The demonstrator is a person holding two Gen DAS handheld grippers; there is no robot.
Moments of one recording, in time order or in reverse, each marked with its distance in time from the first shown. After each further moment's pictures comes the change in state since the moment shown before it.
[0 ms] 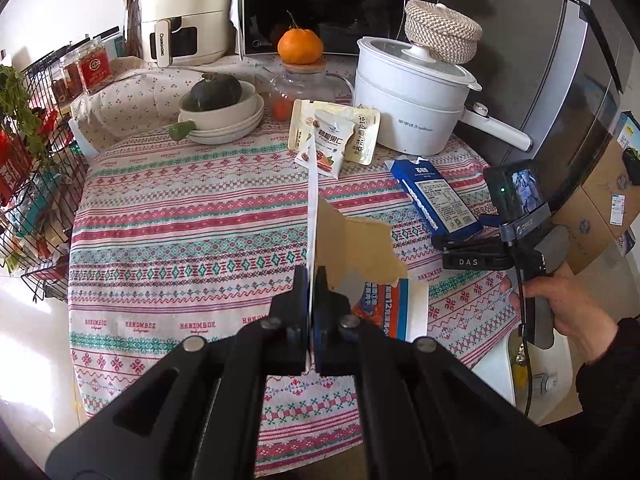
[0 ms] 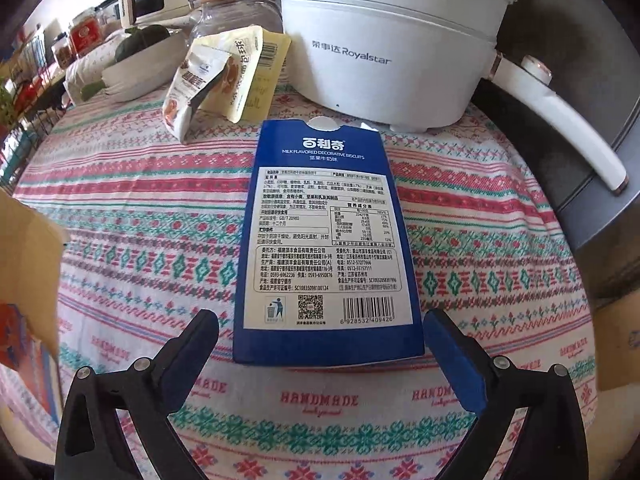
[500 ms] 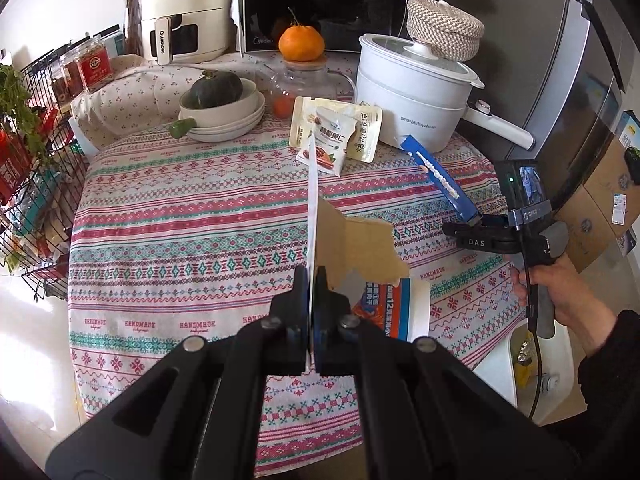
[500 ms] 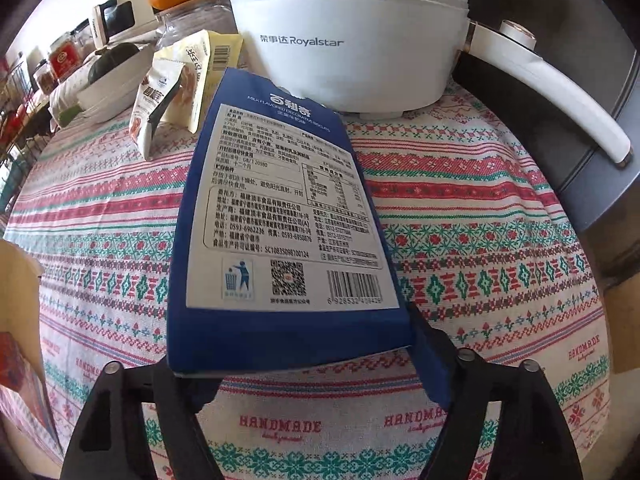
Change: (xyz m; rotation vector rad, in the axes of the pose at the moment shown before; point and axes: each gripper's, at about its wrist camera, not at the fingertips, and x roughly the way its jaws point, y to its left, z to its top) left arm 0.002 0.001 -0.001 -0.002 0.008 0.006; right arm 0.016 -0.040 0.006 0.094 0.007 0.056
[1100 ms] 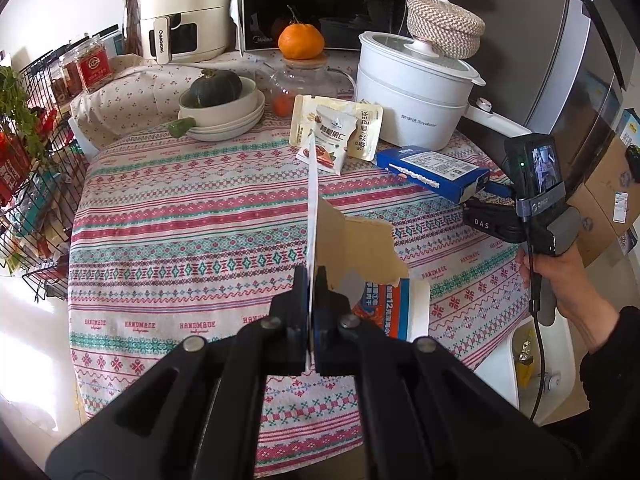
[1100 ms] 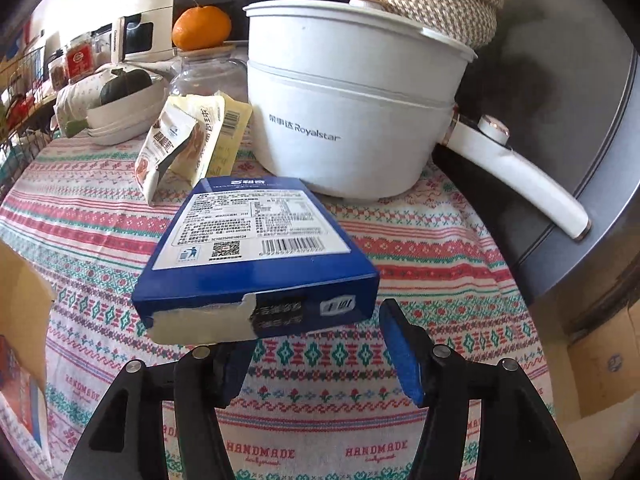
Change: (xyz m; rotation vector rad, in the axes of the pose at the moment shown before) left arm 0.003 0.000 0.001 0.003 0.006 0.005; right arm -0.034 0.016 0.011 -0.117 -0.214 -0.141
